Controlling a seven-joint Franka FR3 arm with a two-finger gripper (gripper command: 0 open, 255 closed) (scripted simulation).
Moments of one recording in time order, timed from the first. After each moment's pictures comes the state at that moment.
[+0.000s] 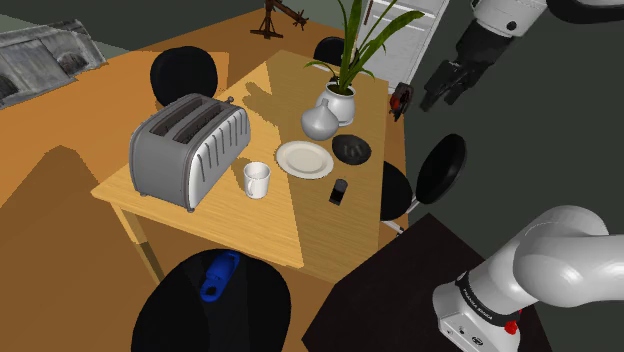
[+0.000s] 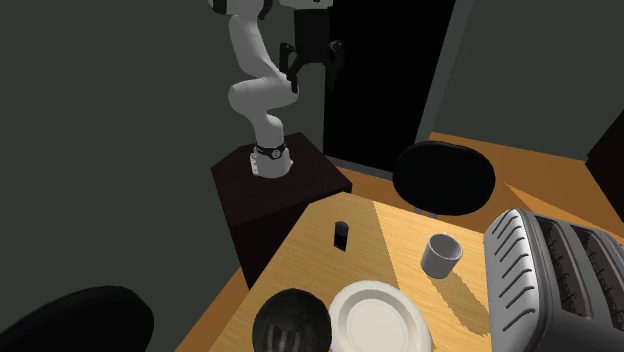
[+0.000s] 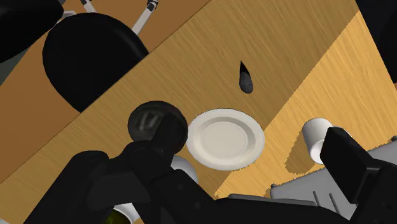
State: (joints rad) arm 0.00 -0.77 0.06 -2.33 -0.01 1.69 0.11
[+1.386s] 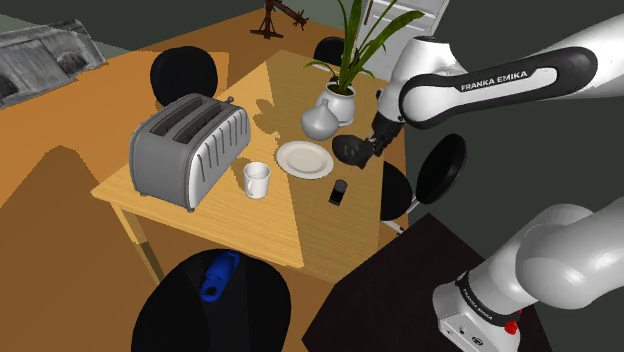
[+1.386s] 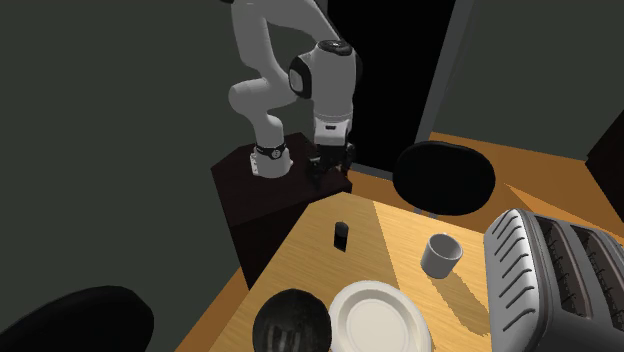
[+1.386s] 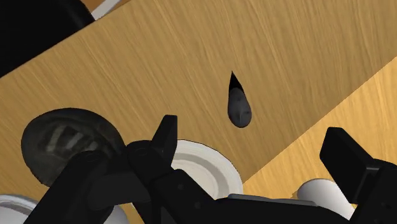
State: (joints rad) arm 0.05 -0.30 0.01 -2.55 0.00 2.28 -0.10
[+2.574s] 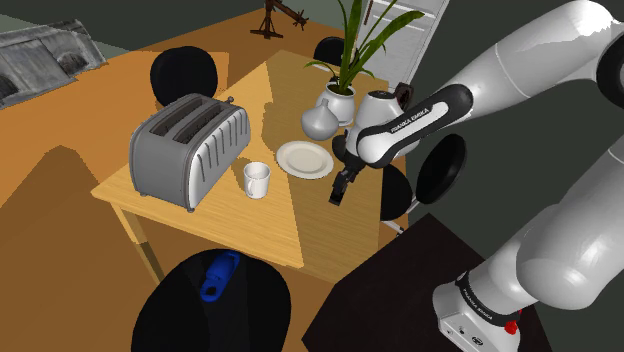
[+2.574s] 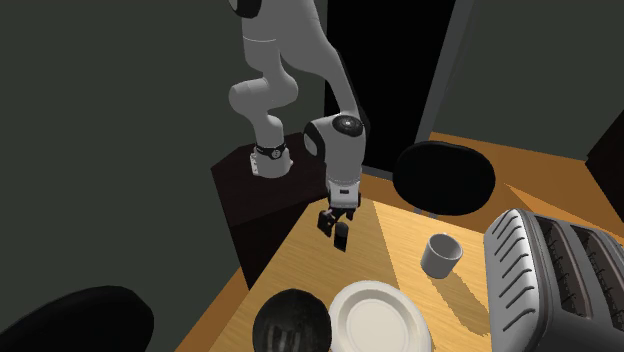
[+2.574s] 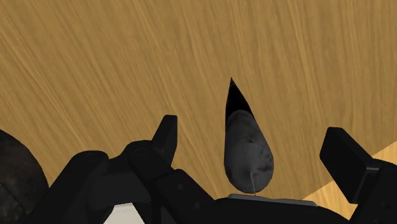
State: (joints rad) arm 0.07 0.13 0.01 -2.49 0.03 2.61 -0.20
